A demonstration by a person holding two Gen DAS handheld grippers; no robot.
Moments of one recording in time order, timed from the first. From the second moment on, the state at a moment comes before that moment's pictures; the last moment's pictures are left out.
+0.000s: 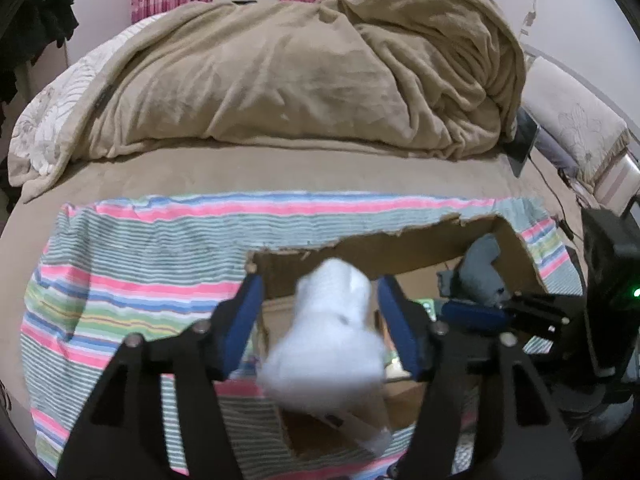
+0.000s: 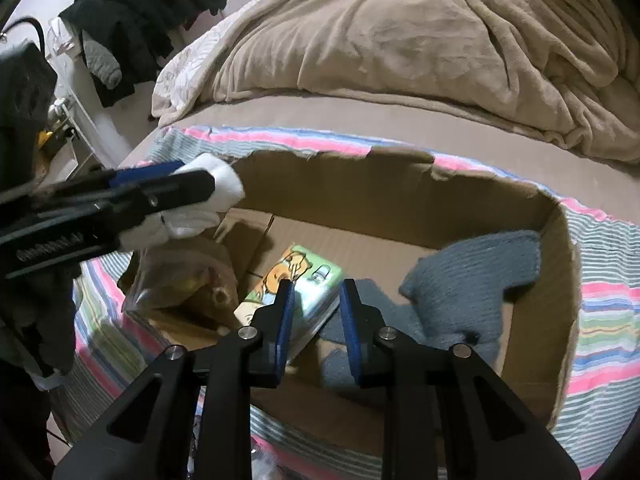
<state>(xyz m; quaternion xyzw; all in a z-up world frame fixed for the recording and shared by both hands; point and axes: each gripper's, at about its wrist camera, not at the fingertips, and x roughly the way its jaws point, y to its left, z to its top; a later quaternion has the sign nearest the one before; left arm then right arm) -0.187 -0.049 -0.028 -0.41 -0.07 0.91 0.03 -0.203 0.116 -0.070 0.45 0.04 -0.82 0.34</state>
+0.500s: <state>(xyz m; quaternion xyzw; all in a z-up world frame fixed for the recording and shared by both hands) -0.149 -0.054 -0.003 -0.39 -0.08 0.92 0.02 -0.176 0.138 -0.039 0.43 0.04 -0.84 0.32</state>
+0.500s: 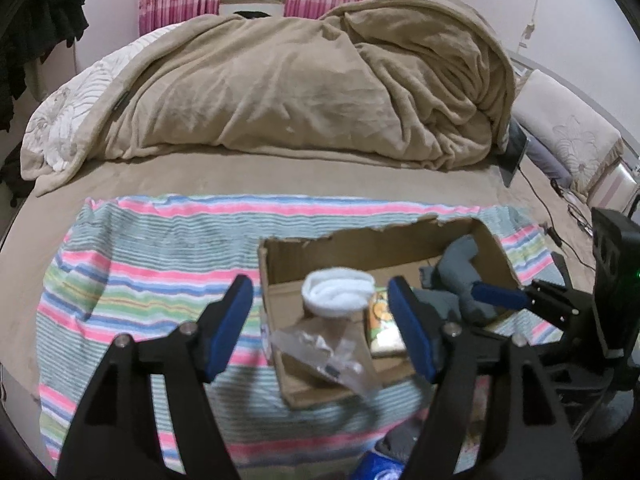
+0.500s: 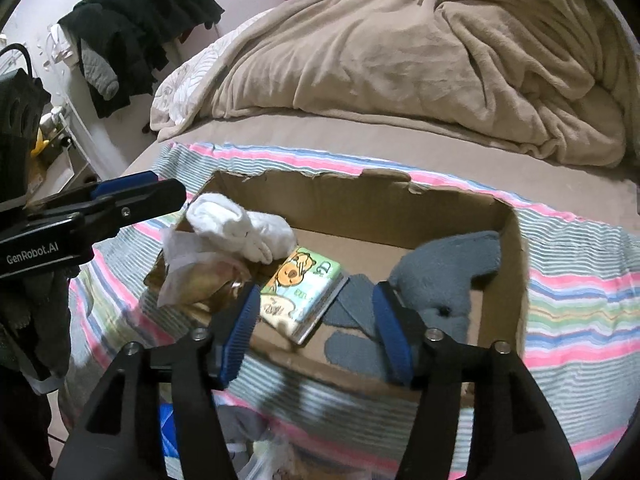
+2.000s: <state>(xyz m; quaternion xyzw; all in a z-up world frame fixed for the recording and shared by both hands) -0.027 -0.007 -0.072 -0.48 -0.07 0.87 0.05 -0.084 0.191 -0.079 0.49 0.02 -0.82 0.29</state>
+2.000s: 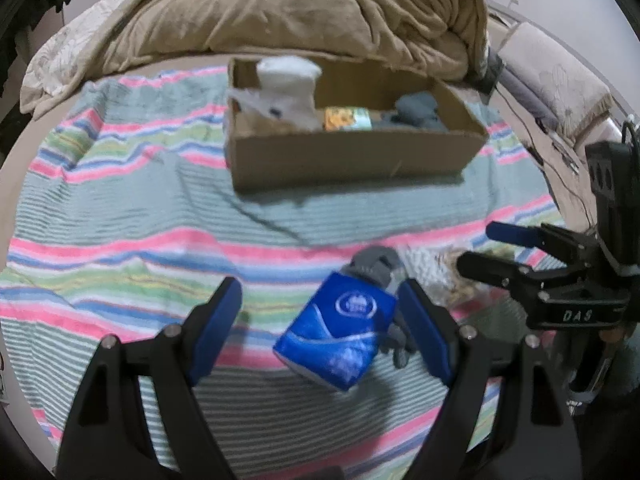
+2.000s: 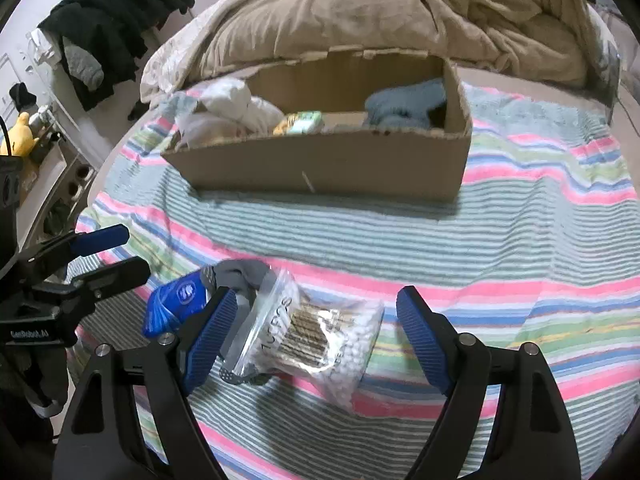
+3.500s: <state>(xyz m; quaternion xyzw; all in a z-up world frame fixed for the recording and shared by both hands) -0.031 0.008 -0.107 -0.52 -0.07 0.85 0.09 -0.084 0.196 -0.063 0.47 0.03 -0.83 0.29</state>
